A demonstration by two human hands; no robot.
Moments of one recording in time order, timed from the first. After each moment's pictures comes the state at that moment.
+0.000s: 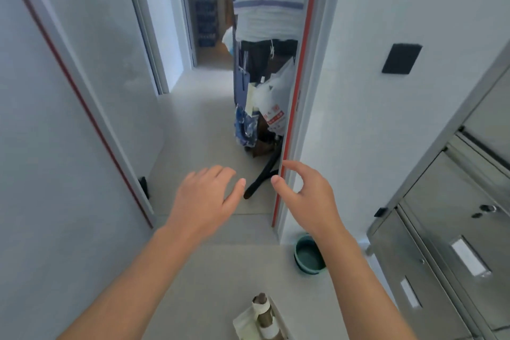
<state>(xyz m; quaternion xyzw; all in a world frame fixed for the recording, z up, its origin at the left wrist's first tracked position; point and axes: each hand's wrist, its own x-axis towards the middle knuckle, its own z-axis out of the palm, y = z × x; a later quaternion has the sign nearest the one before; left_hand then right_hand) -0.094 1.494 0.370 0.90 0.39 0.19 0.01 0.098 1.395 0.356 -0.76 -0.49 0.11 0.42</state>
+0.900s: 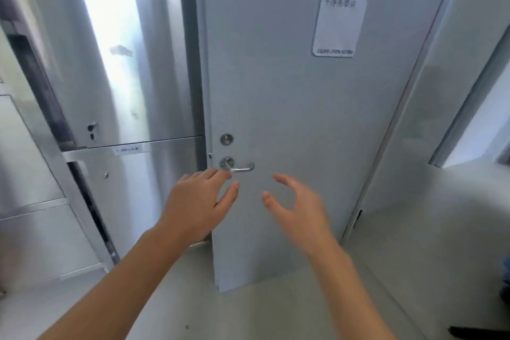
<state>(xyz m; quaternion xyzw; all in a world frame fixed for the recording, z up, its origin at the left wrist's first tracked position) -0.407 1.138 0.444 0.51 0.81 0.24 -0.16 -0.251 1.279 0.422 -0.31 -0.85 0.30 0.31</state>
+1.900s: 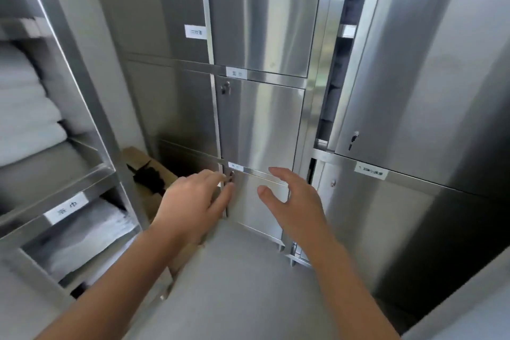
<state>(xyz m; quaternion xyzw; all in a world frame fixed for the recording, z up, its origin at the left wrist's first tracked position) -0.676 0.741 0.425 0.12 0.97 0.12 -0.18 -0.688 0.953 0.399 0.06 -0.87 0.48 0.13</state>
